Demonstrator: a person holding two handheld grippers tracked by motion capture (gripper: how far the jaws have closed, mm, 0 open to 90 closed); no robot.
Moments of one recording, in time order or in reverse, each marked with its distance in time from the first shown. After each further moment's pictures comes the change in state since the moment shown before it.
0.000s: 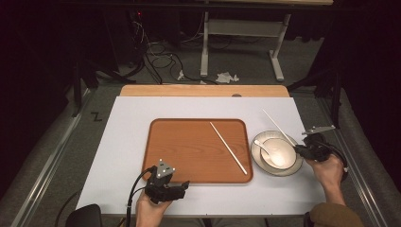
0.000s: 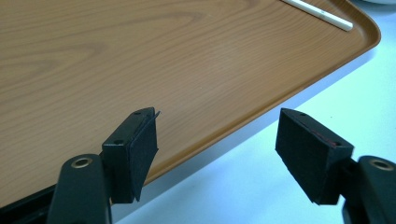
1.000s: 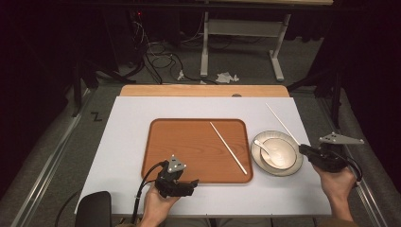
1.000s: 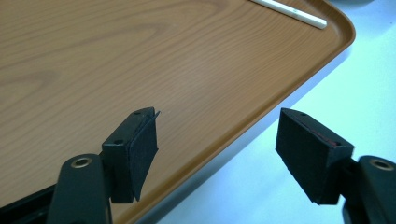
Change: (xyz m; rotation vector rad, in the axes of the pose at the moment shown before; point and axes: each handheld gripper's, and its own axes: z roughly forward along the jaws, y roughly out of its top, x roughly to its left) left arm -0.009 0.019 0.022 0.028 -0.086 0.085; right arm 0.025 -0.021 -0.068 -0.280 0.045 0.051
